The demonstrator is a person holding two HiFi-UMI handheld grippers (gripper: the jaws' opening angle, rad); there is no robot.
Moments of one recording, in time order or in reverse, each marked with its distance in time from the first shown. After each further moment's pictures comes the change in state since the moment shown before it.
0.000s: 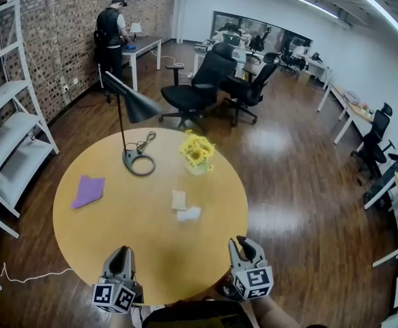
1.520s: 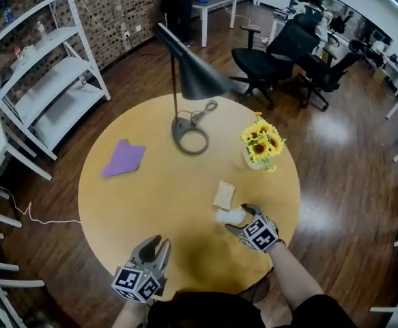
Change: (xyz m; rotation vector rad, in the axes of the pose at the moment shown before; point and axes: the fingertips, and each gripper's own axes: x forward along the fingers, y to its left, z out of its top) left arm 0.054 0.011 -0.060 -0.026 0.243 0.133; right arm 0.235 0.055 -0.139 -0.406 0.557 0.696
